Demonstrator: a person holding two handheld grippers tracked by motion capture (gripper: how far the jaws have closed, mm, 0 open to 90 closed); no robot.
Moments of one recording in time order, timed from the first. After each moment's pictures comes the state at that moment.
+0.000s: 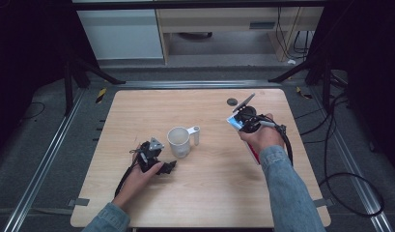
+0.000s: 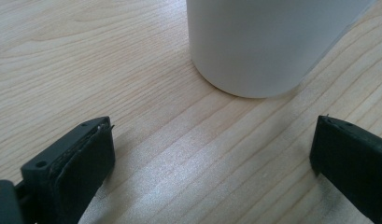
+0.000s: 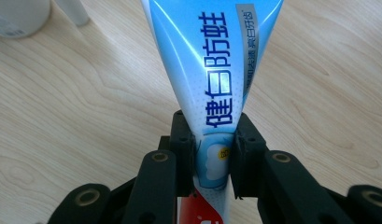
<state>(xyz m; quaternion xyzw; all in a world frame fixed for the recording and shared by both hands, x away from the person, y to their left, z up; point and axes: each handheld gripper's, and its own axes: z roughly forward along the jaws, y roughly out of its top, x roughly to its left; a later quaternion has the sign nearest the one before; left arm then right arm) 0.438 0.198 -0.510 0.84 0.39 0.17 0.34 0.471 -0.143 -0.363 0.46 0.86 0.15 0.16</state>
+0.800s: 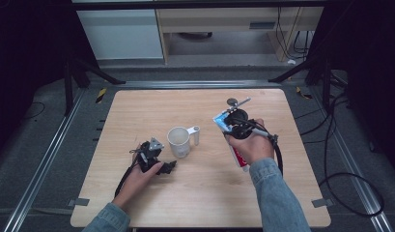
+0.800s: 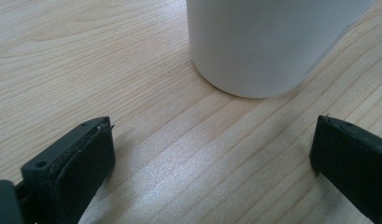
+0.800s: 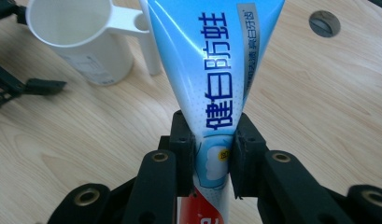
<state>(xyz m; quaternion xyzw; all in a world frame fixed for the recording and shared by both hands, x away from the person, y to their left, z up) 0.438 0.198 -0.510 0.84 0.39 0.17 0.34 0.435 -0.110 -0.345 0.44 0.84 0.25 0.17</state>
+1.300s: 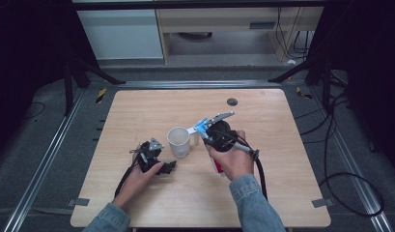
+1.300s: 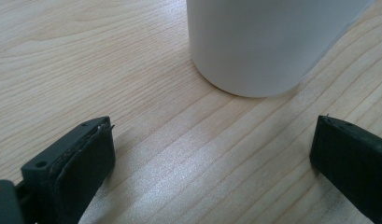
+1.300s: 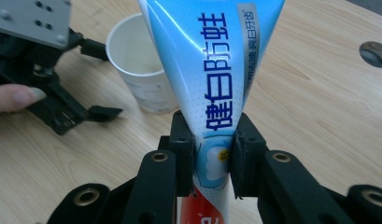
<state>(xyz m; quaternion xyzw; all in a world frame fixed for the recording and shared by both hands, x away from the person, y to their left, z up) 0.438 0.198 -0.510 0.84 0.39 0.17 0.34 0.407 -0.063 -0.360 0.42 0.83 0.32 0.17</state>
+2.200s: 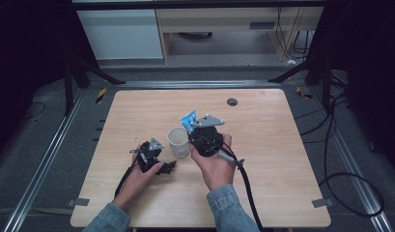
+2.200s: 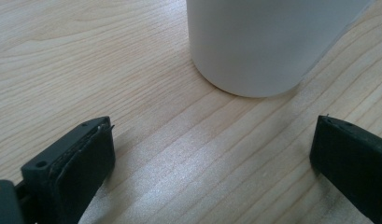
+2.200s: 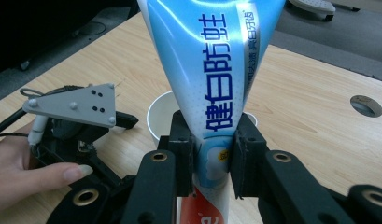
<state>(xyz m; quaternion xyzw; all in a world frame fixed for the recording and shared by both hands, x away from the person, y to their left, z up) 0.438 0.198 -0.510 0.84 0.39 0.17 0.34 0.384 -0.024 -0.348 0.43 0.77 0.41 0.24</state>
